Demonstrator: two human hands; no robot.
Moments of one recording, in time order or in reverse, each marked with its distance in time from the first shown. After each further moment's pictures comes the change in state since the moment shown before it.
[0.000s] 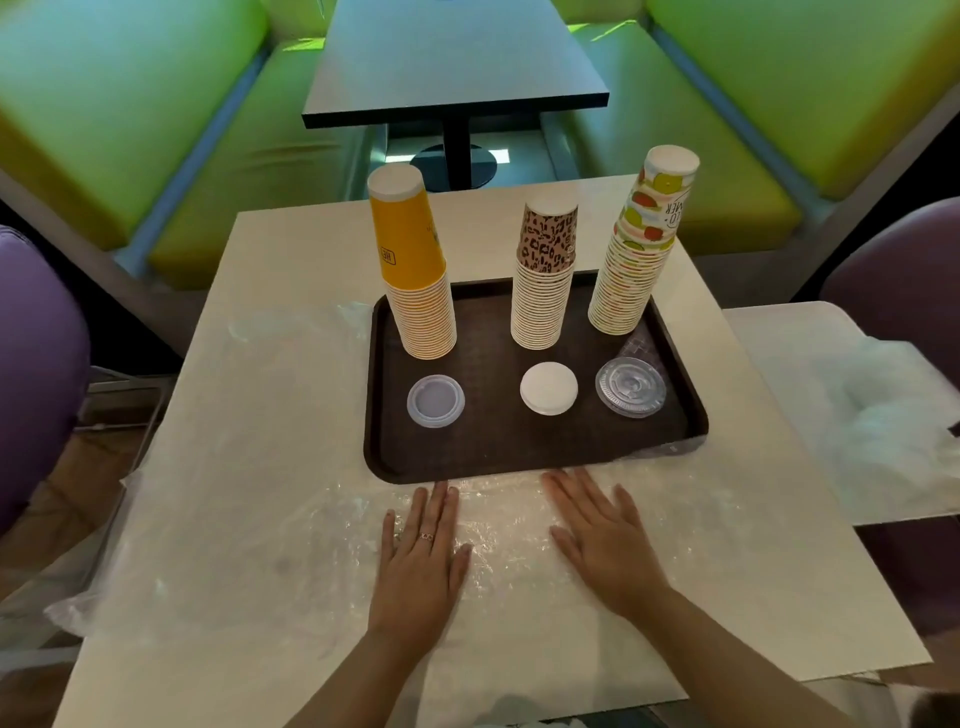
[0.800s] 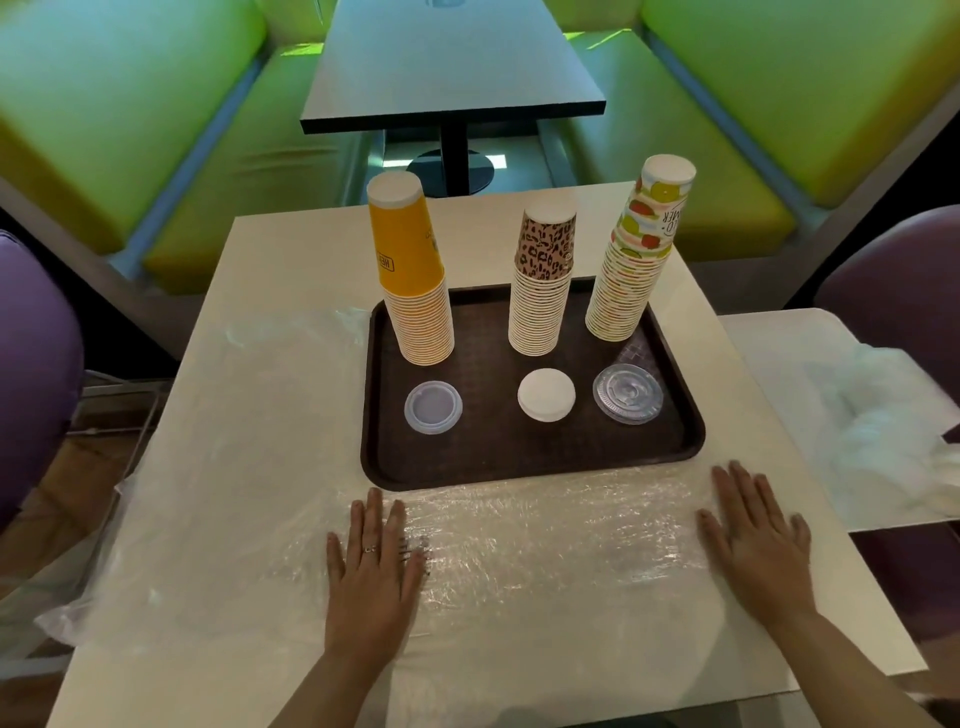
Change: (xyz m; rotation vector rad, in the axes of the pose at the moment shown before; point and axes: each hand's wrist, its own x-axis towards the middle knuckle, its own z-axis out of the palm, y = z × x) left_hand -0.013 -0.033 0.002 -0.148 0.046 -0.193; right_hand -0.046 0.122 -0.023 0.075 0.135 0.460
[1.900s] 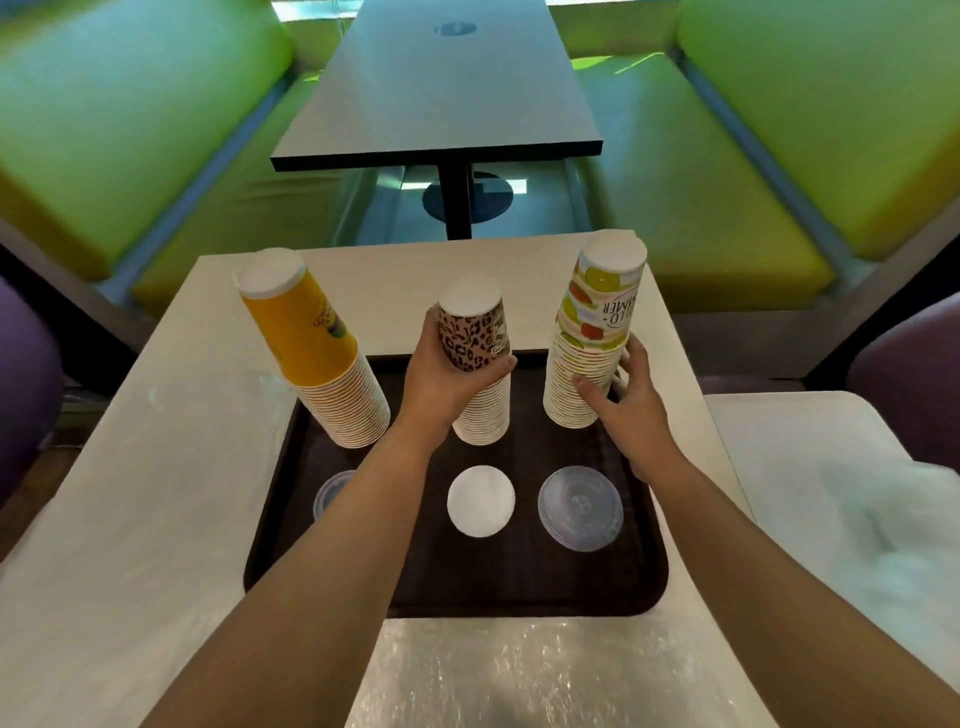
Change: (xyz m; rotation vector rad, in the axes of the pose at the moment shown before) left_hand 0.278 0.209 -0.094 -1.025 0.160 -0.028; right_hand 0.247 -0.116 -0.080 1.090 -0.063 -0.178
